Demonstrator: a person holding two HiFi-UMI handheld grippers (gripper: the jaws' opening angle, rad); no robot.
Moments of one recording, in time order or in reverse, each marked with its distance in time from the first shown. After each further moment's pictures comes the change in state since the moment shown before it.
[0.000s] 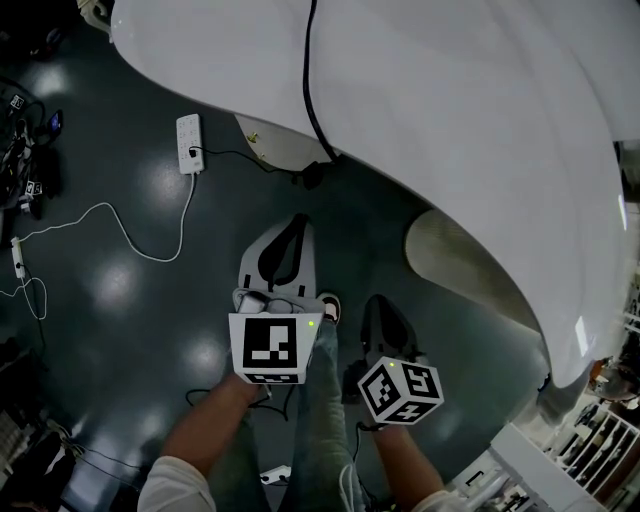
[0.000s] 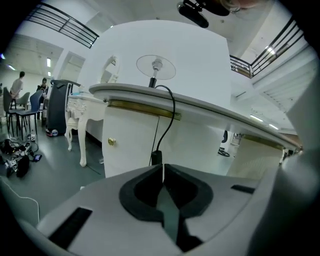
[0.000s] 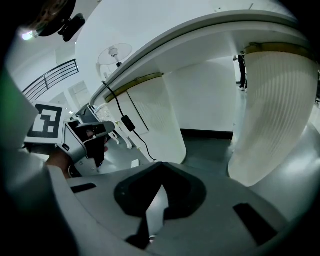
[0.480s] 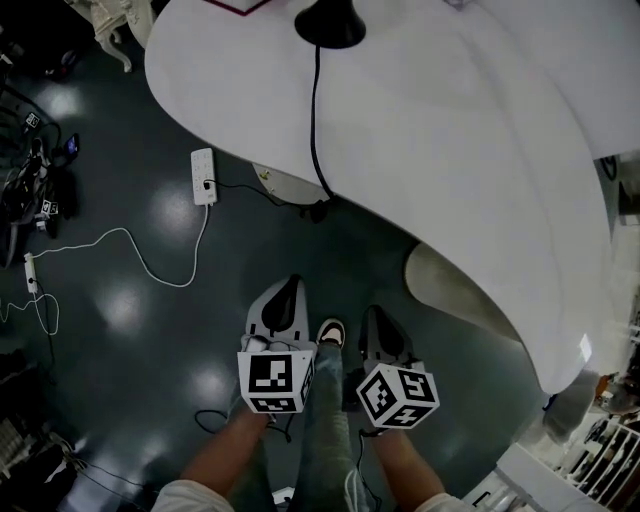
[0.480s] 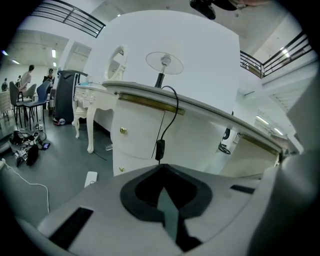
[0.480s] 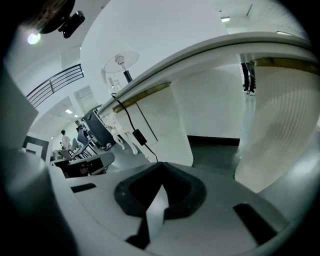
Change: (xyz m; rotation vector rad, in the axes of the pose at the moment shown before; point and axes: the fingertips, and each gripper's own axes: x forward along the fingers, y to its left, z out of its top) left arm -0.040 0.004 -0.026 -0.094 0.133 0.040; right arm 0.000 0.029 0.036 -0.002 -0.033 0.051
